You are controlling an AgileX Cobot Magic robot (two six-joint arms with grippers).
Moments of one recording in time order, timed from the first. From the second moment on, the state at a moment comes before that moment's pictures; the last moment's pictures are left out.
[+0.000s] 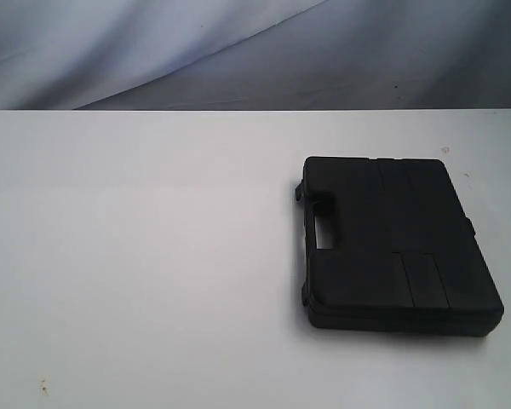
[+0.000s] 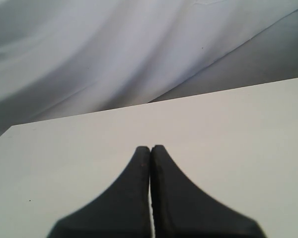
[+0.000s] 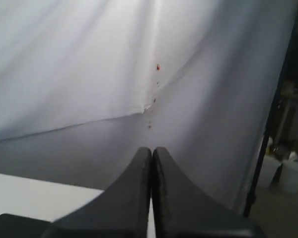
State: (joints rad) left arm -0.02 0.00 0.00 0.00 0.20 0.17; right arm 0.12 0.28 -0.48 -0.09 0.21 -0.12
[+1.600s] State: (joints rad) left arm -0.02 0.00 0.00 0.00 0.20 0.17; right arm 0.64 1.83 -1.49 0.19 1.07 0.14
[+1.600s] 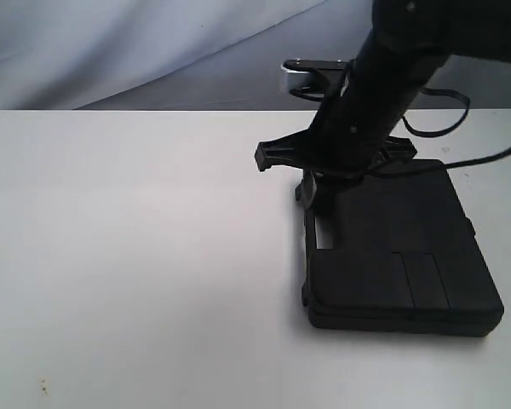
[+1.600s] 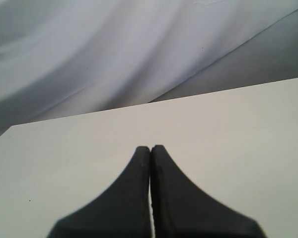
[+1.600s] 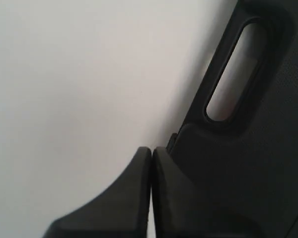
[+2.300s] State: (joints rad) left arm -0.02 0.00 0.00 0.00 0.20 0.17; right arm 0.64 2.08 -1.72 -0.02 1.07 0.42
